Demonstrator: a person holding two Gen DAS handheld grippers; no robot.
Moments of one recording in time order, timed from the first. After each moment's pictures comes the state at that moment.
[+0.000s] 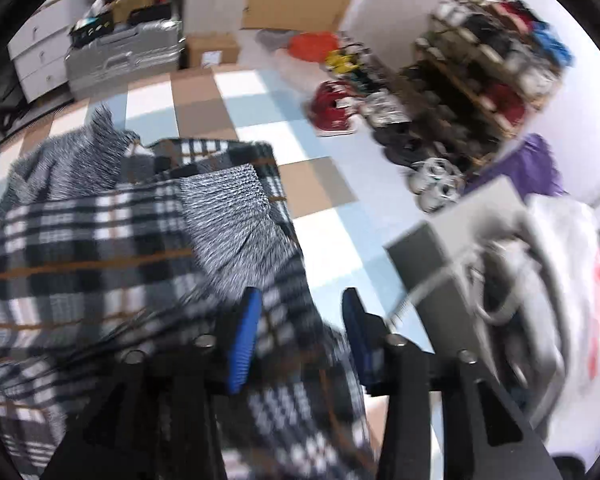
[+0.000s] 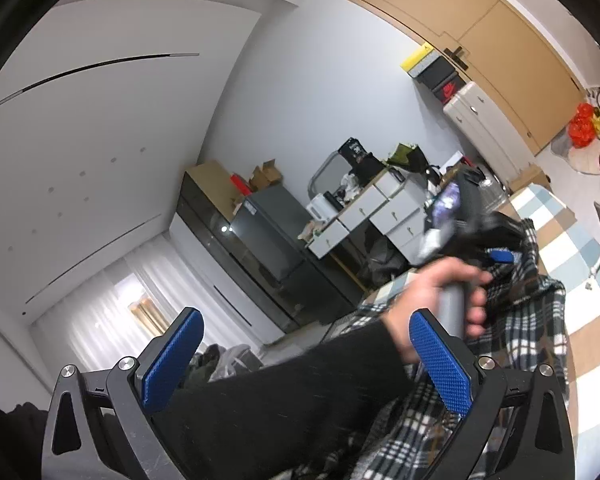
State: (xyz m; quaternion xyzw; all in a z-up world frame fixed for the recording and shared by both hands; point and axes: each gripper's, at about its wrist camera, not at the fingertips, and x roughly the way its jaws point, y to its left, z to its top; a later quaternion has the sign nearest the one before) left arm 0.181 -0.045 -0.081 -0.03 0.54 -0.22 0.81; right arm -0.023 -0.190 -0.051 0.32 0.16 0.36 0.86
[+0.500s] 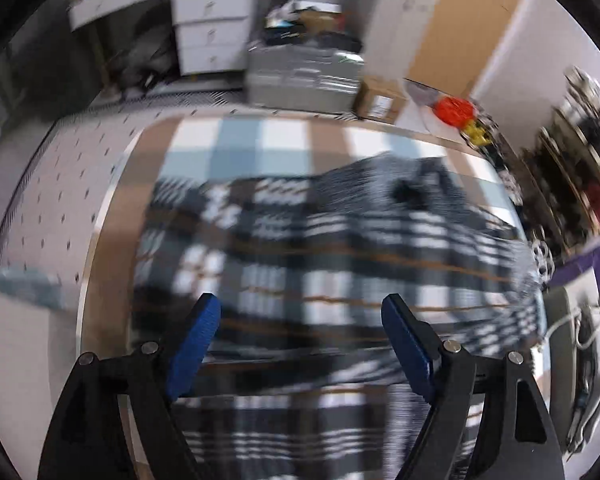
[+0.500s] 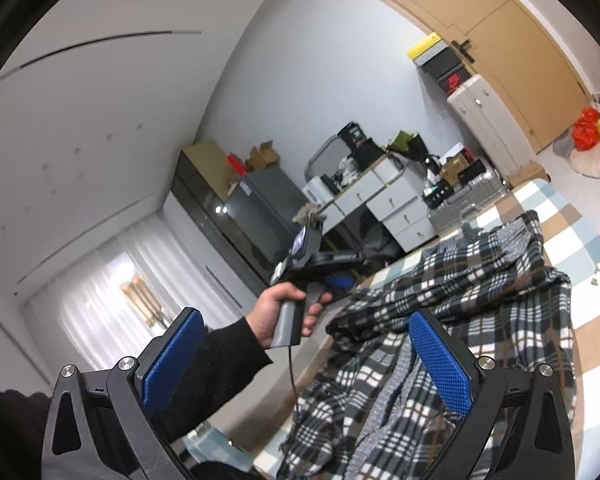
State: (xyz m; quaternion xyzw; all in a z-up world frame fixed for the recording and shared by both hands) left arm 0.167 0.213 -0.084 -0.10 0.51 0.00 0.86; right arm -0.020 -0.161 -0.057 0.28 0.19 0.36 0.87
